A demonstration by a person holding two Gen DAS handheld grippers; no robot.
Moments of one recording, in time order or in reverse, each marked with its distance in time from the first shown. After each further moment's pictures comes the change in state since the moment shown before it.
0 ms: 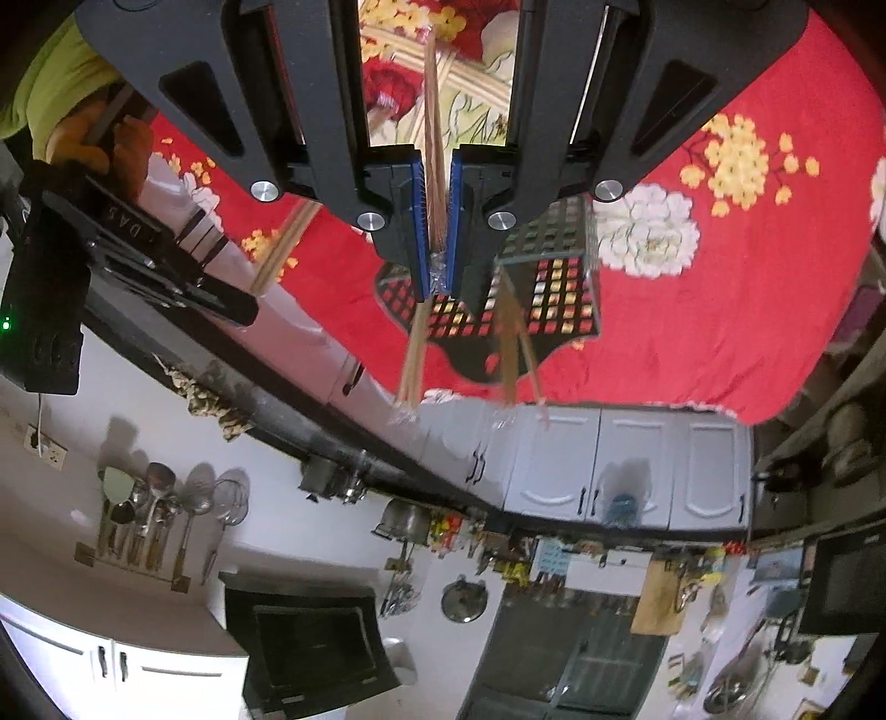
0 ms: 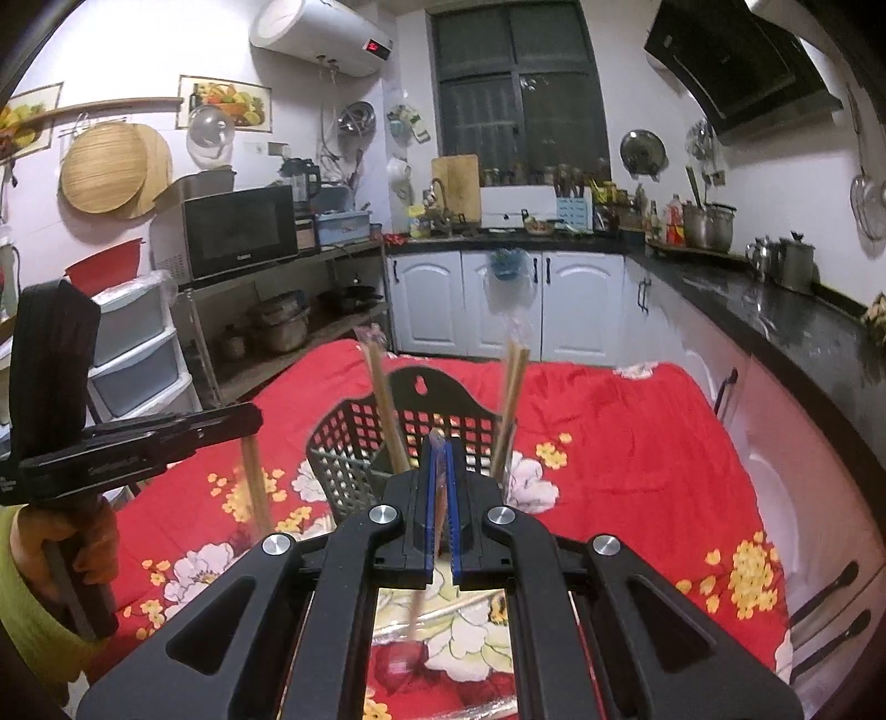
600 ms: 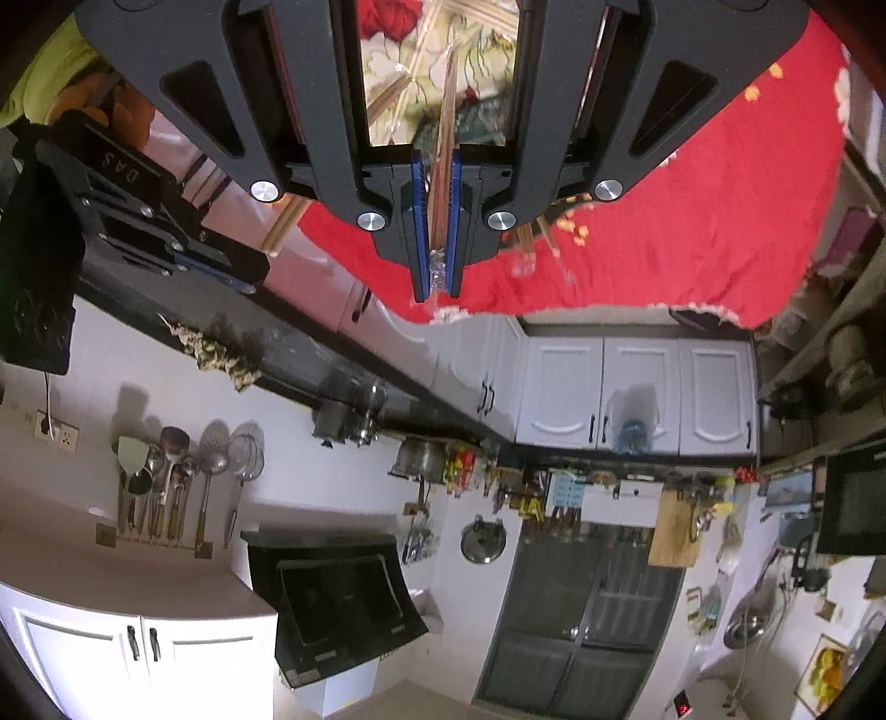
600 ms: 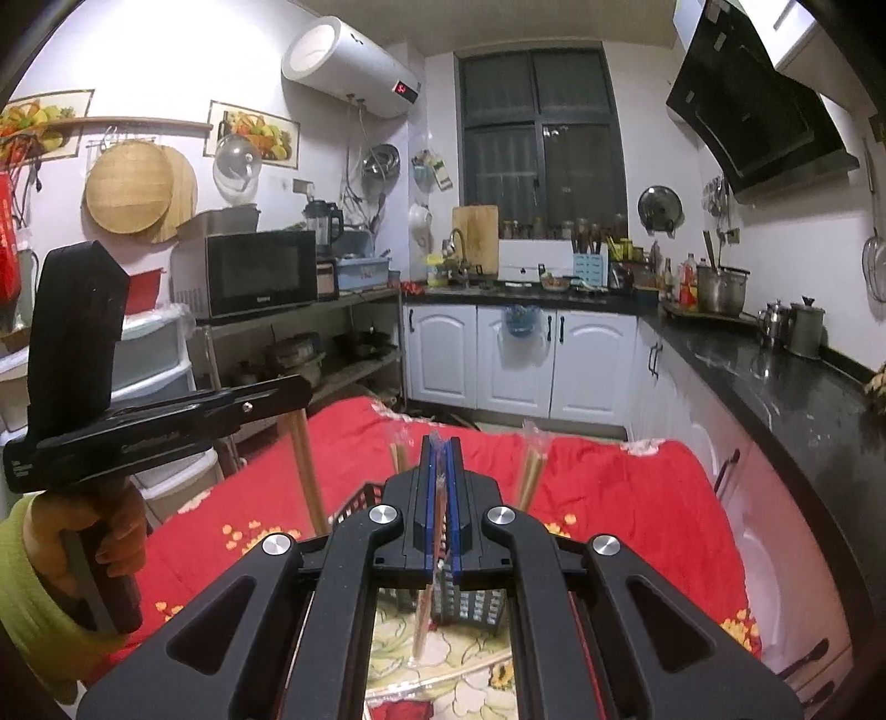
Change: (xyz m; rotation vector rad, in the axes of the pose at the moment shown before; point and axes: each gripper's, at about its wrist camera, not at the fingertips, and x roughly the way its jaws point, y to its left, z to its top) left arm -0.013 -0.022 0.065 0.078 -0.146 0.007; right arm -0.017 0.010 0.053 -0.053 -0.122 0.017
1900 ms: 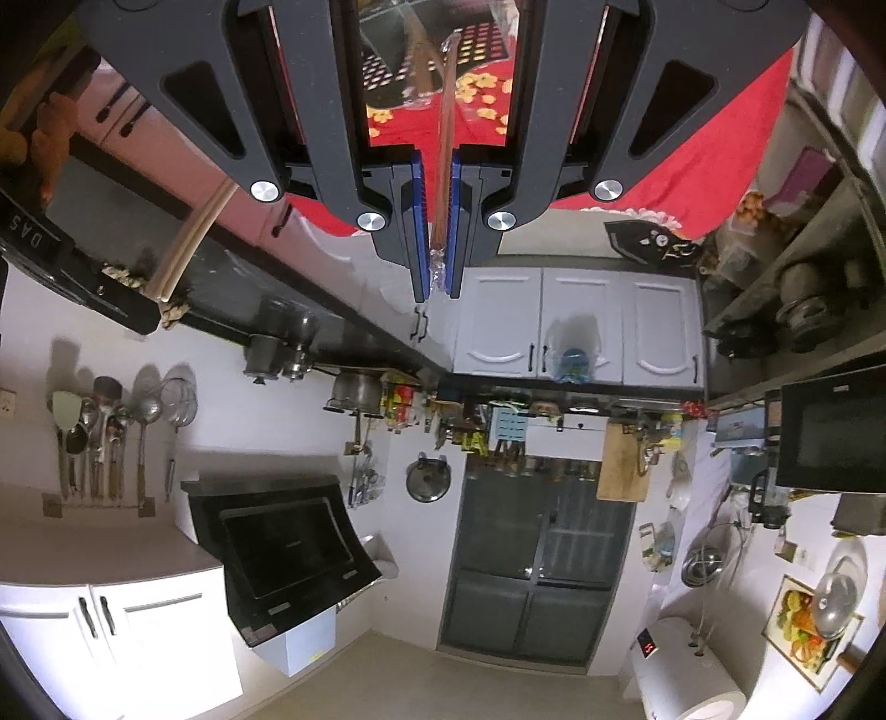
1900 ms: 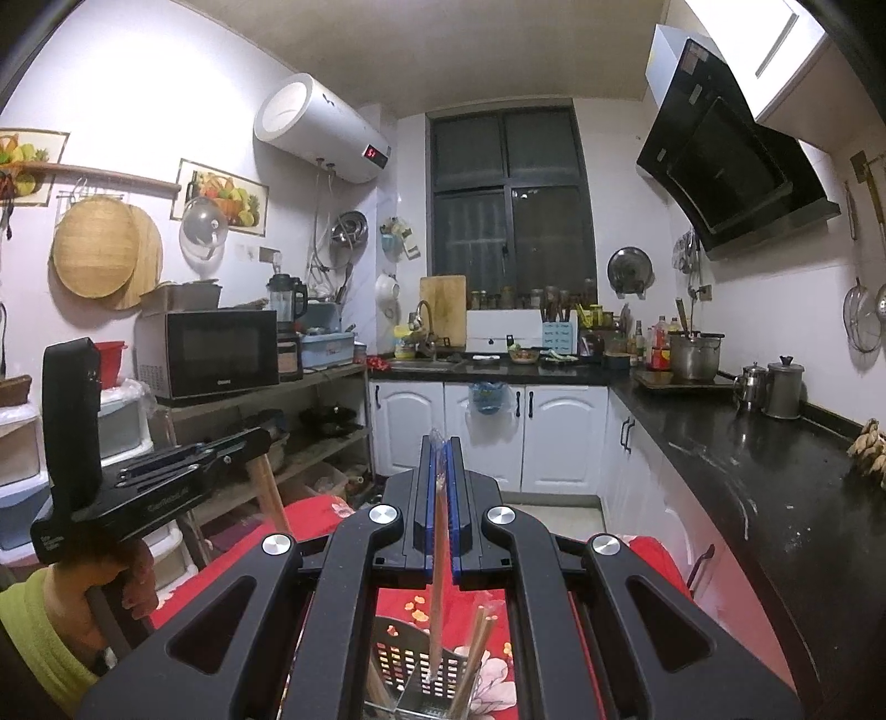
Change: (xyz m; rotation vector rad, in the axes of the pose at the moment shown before) left arm 0.031 0.034 0.064 0.030 -0.144 0.171; right arm 0.031 -0.038 0.081 0.014 -0.152 -0.081
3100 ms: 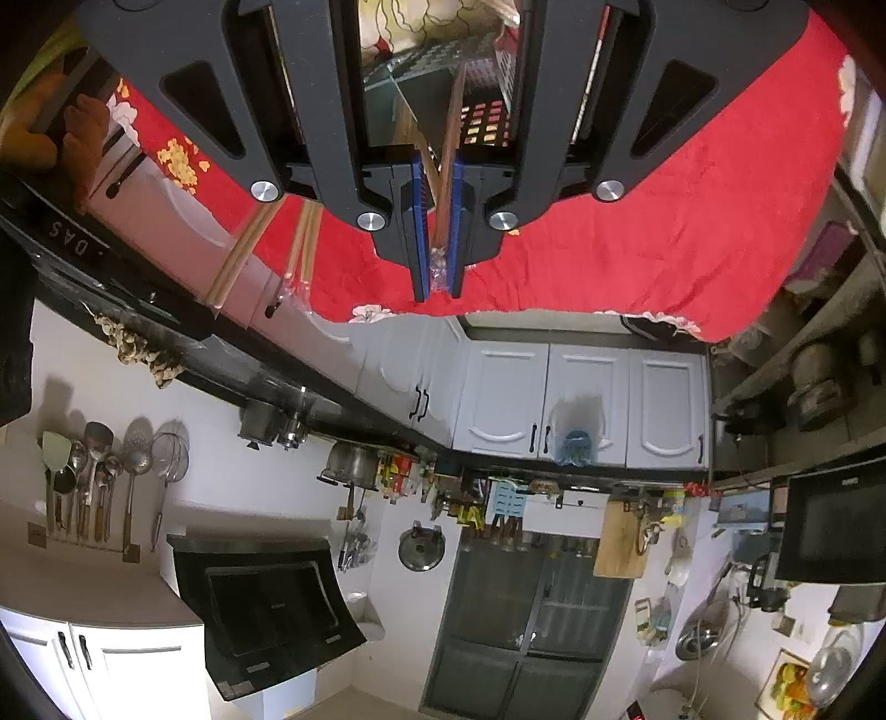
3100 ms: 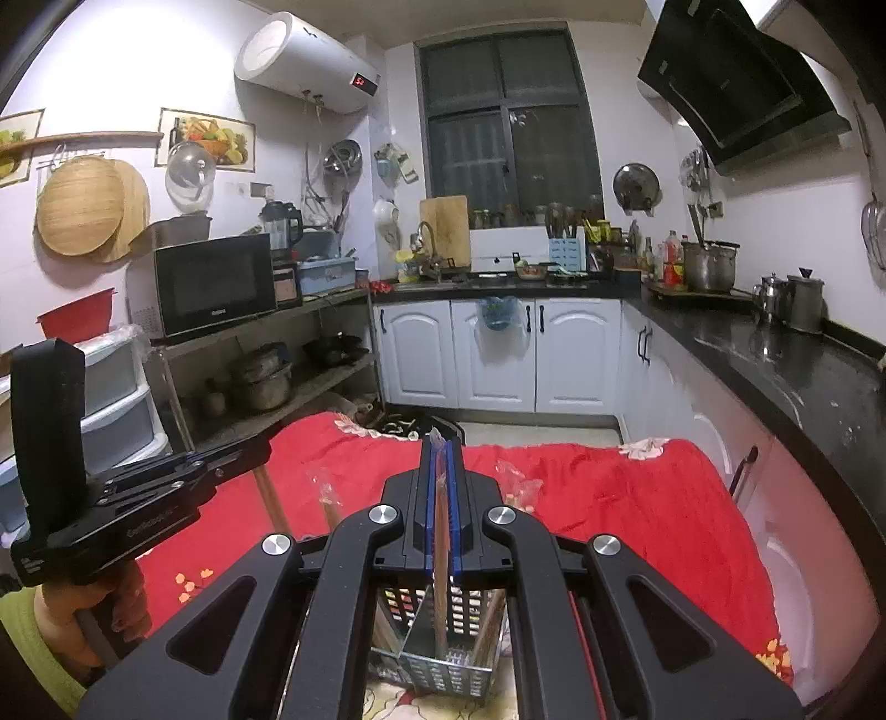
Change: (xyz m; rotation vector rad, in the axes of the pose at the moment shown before) left arm 0.025 0.016 -0.088 -0.062 0.165 -0.021; right arm 0.049 0.004 -0.084 0.061 0.192 0.022
